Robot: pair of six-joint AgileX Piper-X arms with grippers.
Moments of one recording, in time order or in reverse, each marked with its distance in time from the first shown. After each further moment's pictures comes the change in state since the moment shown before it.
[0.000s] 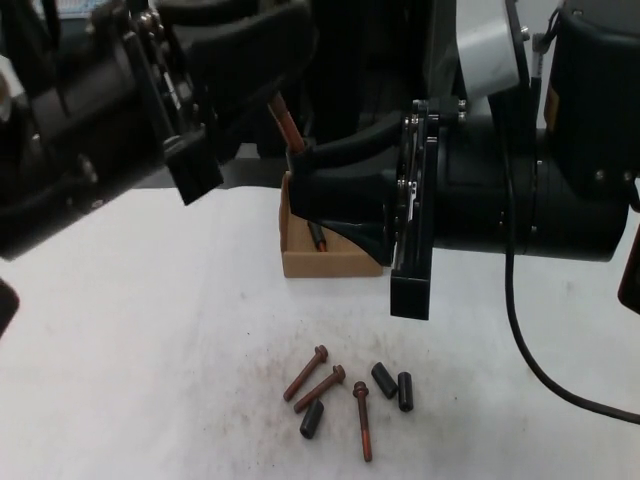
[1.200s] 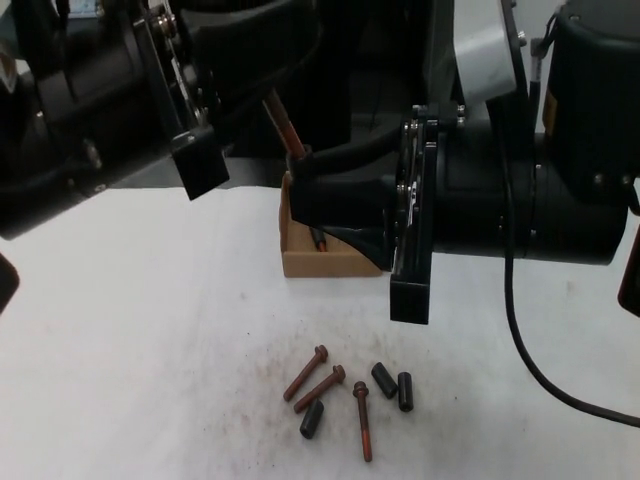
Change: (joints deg) left arm -0.5 0.4 -2.1 2.4 2.1 3.1; right arm 0.0 0.0 0.2 0.3 0.4 0.0
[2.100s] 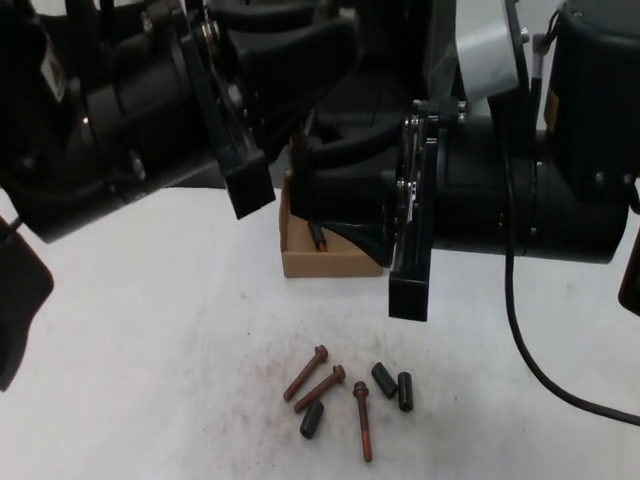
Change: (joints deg) left arm -4.2 2.7 -1.4 0.5 -3.1 3.6; right arm 0.0 0.0 0.0 -0.4 0.6 -0.2
